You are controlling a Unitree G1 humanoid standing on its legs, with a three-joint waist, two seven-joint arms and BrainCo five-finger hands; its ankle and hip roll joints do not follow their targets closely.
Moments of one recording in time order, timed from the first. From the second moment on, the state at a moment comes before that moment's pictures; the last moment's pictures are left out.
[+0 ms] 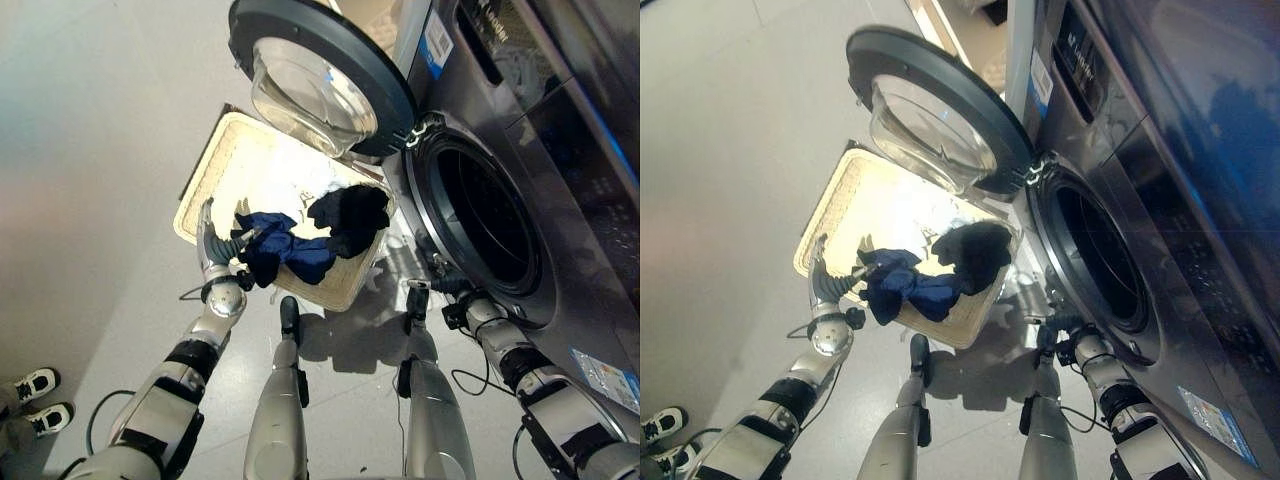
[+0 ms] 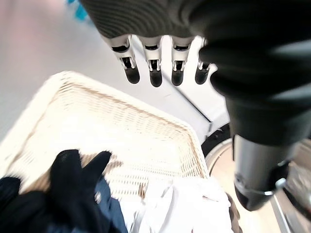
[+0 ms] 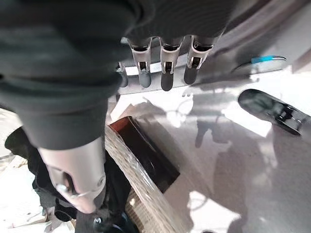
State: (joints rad) left arm -0.66 0.44 -0.37 0.86 0.11 -0.37 0.82; right arm -0.61 -0.45 0.37 0.91 0.26 -0.15 -0.03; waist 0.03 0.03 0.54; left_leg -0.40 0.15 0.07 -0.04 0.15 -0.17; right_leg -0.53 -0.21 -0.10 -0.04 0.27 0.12
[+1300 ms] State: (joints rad) left arm -0.92 0.60 -0.72 1.09 0.41 -0.01 0.83; right arm -0.78 -0.52 0.46 0.81 0.19 -0.22 -0.25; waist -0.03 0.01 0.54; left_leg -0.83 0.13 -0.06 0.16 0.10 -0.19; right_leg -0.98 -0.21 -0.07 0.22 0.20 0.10
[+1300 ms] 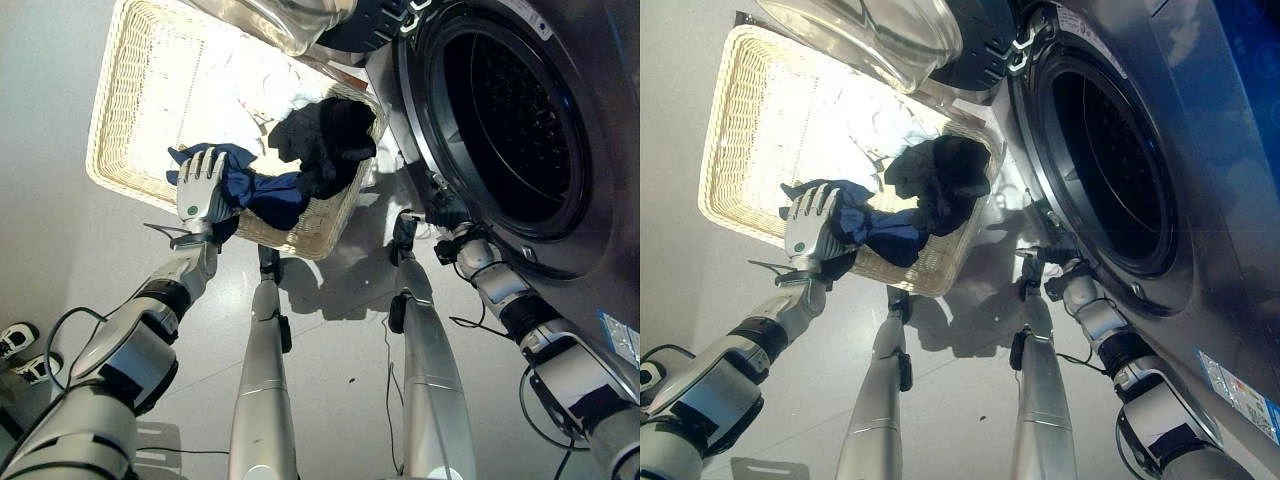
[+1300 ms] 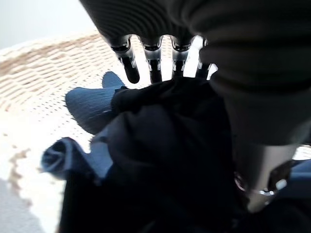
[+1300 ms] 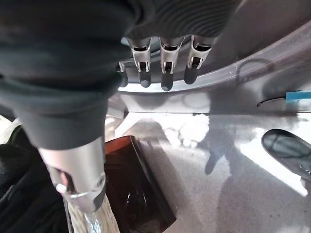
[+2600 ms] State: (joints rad) left arm -1.11 0.61 -0.73 1.14 0.36 0.07 0.70; right arm -0.88 -0.54 0.53 0.81 0.22 -0.24 -0.29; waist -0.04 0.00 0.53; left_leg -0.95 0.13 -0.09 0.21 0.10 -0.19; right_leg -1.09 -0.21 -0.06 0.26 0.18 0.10
